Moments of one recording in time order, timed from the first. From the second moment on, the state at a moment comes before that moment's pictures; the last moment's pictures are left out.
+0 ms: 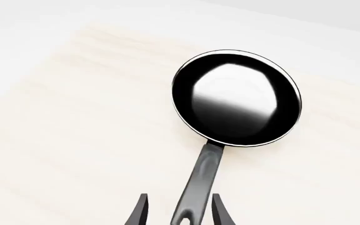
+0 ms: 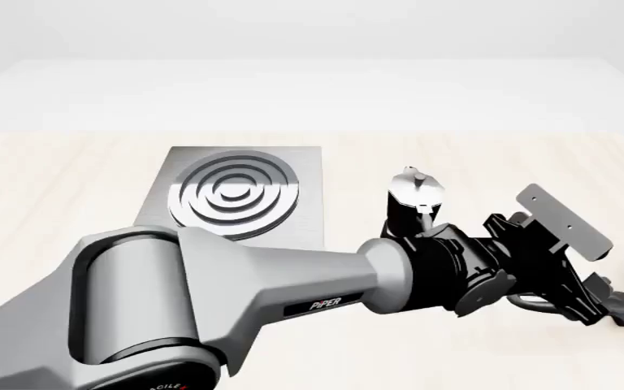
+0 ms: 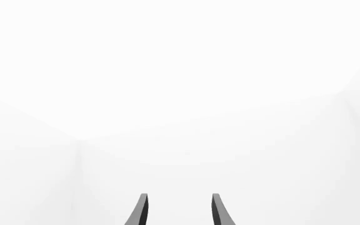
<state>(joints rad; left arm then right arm) -1.17 2.35 -1.85 0.00 0.01 0.10 0.00 -1.89 0.98 0.17</state>
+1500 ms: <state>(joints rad) -1.19 2.52 -2.00 0.15 0.01 0.12 0.00 -1.89 0.98 0.16</state>
